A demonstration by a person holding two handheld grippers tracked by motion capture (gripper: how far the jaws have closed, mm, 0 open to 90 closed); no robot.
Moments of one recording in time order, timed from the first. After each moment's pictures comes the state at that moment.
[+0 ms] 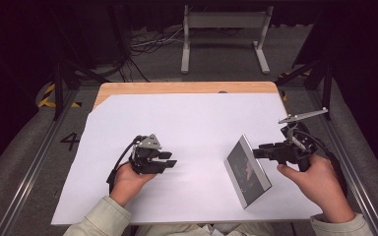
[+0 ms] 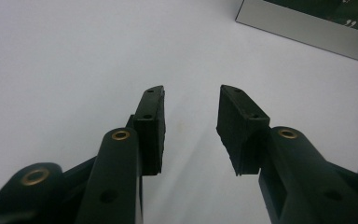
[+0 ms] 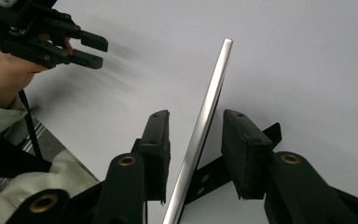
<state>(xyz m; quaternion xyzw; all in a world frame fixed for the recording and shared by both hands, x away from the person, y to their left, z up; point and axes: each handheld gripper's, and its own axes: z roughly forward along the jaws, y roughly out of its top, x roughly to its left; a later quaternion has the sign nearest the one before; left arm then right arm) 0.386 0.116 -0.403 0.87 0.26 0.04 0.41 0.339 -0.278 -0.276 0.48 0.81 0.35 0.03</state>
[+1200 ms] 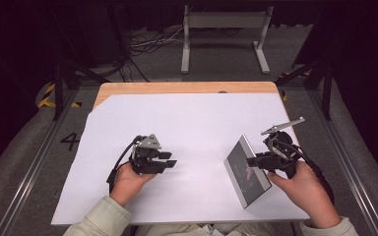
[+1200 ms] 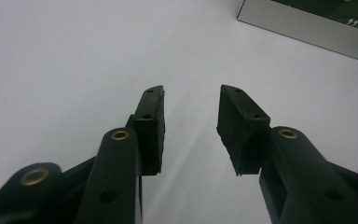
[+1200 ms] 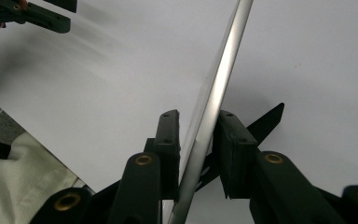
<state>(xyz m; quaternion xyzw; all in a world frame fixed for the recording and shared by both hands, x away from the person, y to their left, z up) 0.387 0.116 -0.406 0.87 0.26 0.04 0.41 0.336 -0.253 -0.302 0.48 0.83 0.28 0.06</state>
